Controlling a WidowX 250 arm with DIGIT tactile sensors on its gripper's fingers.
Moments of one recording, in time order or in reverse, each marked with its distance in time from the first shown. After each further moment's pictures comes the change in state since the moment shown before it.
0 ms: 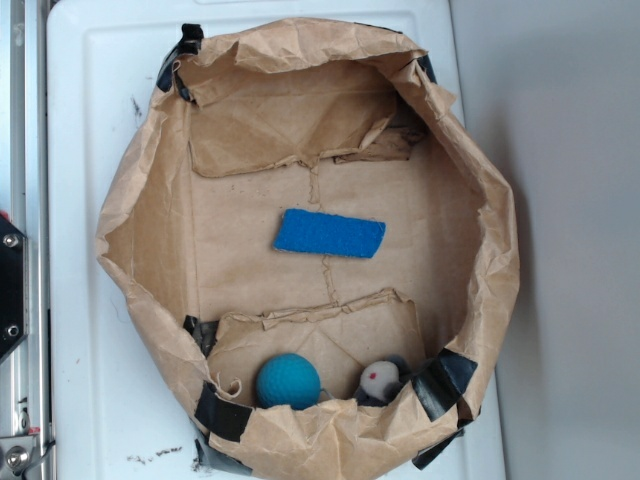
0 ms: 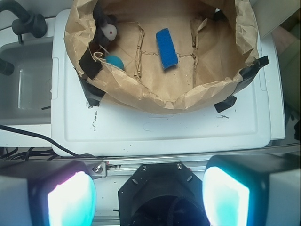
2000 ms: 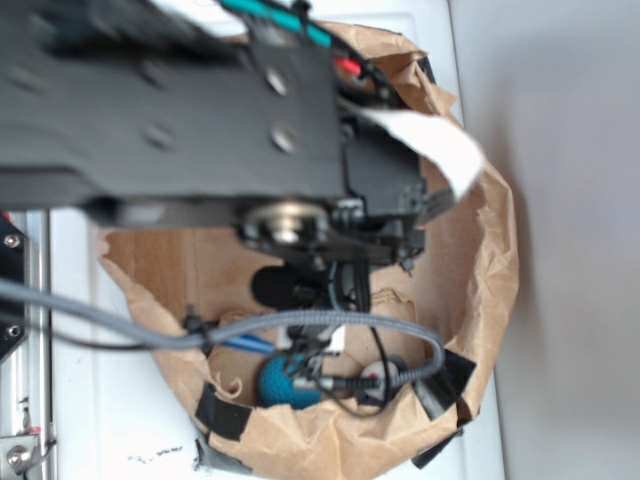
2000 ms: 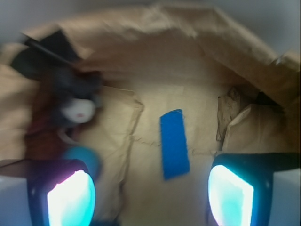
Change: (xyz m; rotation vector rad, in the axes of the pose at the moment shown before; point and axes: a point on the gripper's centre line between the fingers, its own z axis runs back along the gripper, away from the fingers) arm 0.142 0.016 -0.129 0.014 -0.061 -0.152
